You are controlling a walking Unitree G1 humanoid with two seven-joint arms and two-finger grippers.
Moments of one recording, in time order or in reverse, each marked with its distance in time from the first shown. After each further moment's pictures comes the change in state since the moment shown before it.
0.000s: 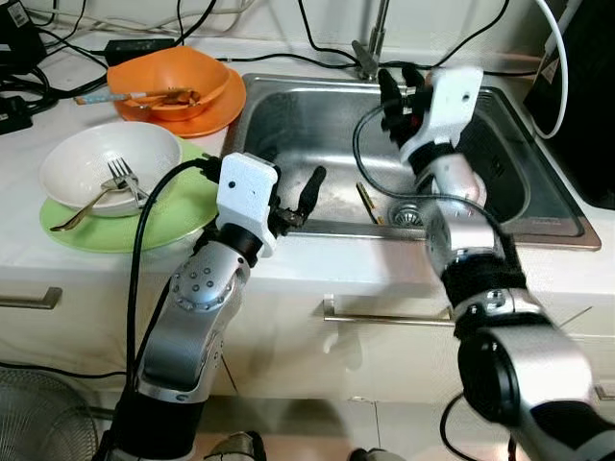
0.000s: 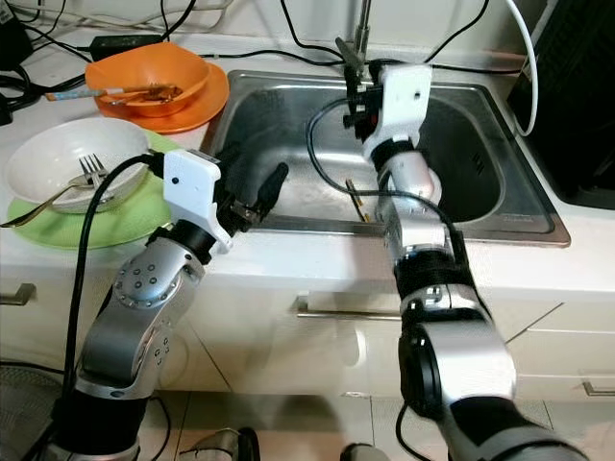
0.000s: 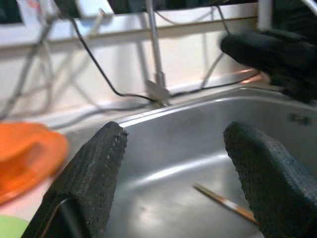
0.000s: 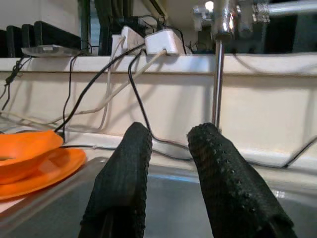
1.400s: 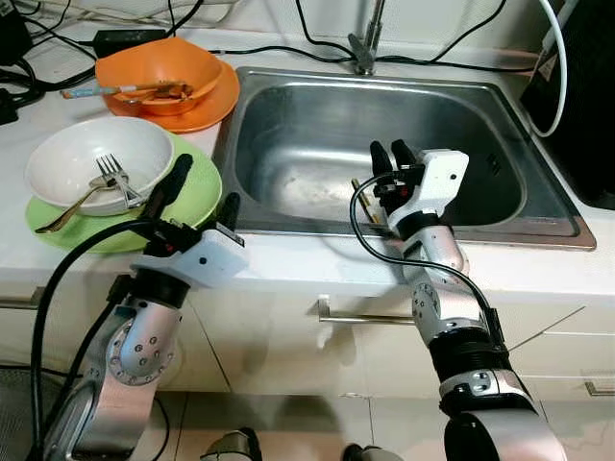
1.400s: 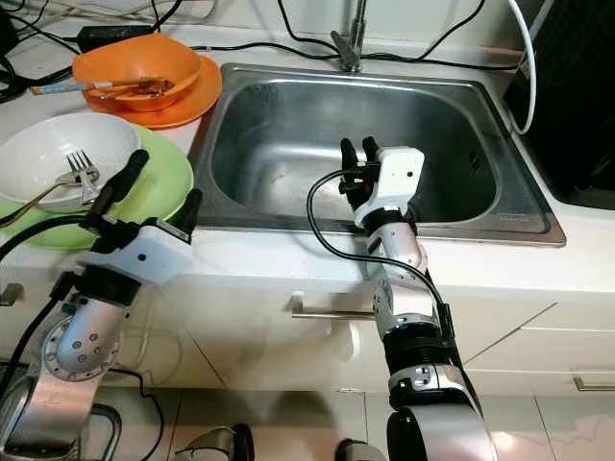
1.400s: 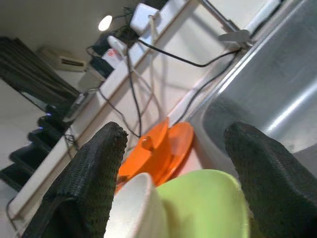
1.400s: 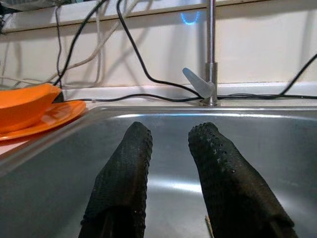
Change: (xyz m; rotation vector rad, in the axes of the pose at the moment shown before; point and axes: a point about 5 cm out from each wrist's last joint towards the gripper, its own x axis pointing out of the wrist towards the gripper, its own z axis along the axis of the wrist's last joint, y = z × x) left arm -0.074 0.044 -0.001 0.797 0.027 0.190; right arm -0.047 0.014 -0.037 0.094 0.130 -0.042
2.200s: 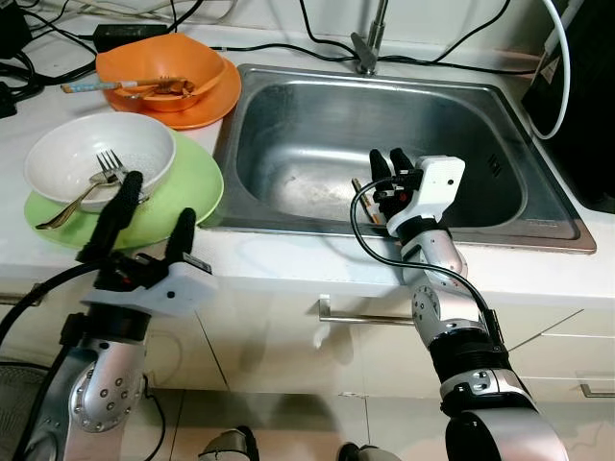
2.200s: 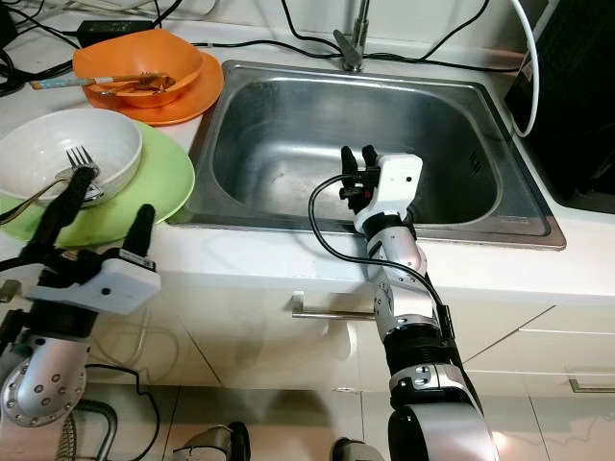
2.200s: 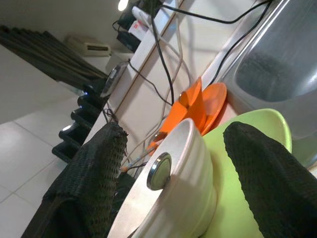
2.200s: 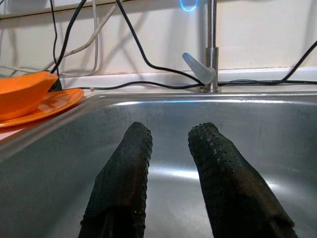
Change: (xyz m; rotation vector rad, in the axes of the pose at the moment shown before) left arm -0.032 0.013 -0.011 0.158 0.096 0.056; right arm -0.002 -0.003 -0.008 0.020 0.036 -0.012
